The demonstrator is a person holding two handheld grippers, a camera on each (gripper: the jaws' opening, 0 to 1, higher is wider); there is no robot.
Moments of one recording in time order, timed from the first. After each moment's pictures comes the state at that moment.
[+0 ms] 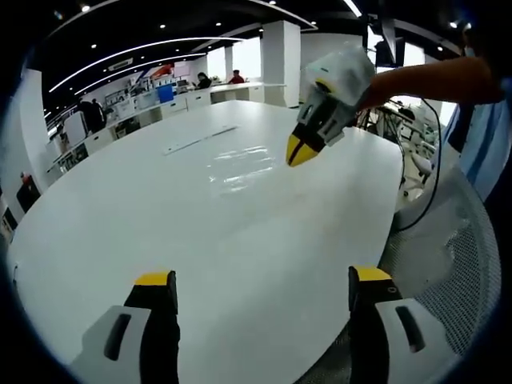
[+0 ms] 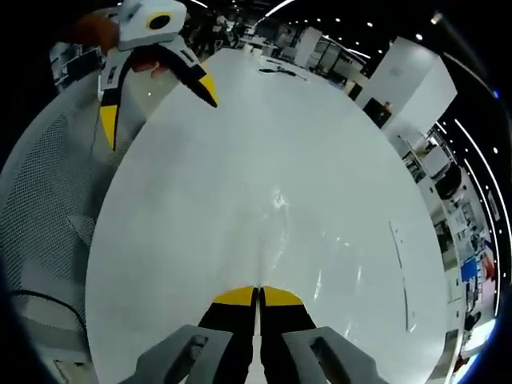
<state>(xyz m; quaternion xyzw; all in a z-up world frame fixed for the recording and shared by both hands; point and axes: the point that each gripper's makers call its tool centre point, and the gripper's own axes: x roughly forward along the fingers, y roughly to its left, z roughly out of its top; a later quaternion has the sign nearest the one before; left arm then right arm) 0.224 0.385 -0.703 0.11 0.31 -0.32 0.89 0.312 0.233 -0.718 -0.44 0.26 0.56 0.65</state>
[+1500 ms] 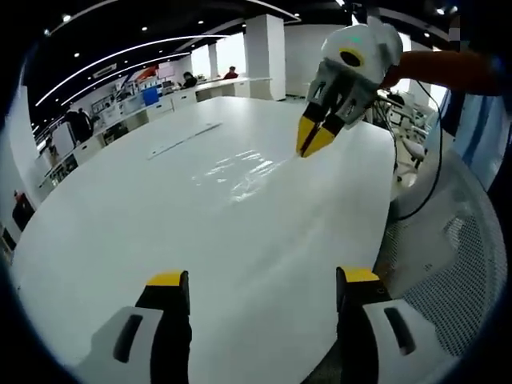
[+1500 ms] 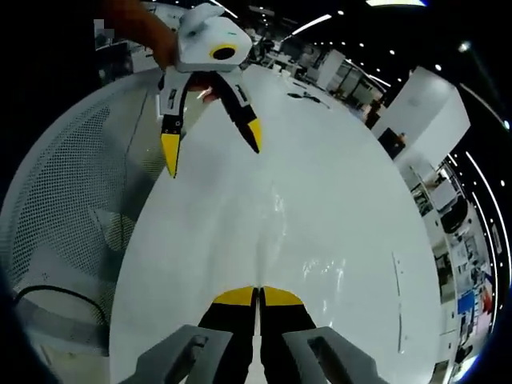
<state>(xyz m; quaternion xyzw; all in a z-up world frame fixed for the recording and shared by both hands) 0.224 0.366 -0.713 0.15 0.32 -0.35 0.87 0.260 0.237 -0.696 -0.46 0.20 0.61 0.62</state>
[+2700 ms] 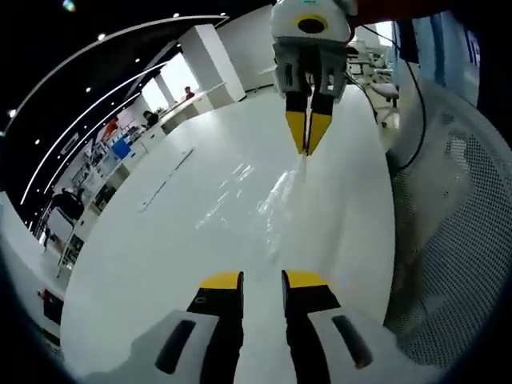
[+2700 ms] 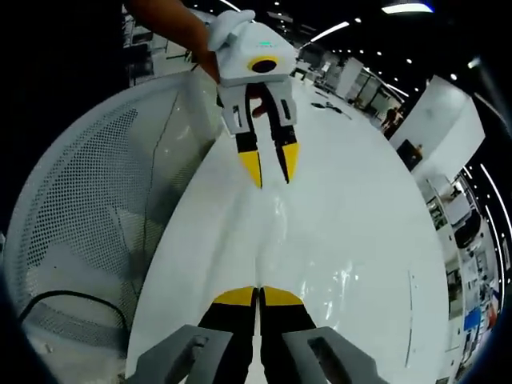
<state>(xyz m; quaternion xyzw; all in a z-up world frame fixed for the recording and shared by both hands) 0.239 0.354 -0.703 0.32 0.24 -0.41 0.82 0.227 0.241 -0.697 -0.45 0.19 0.65 0.58</state>
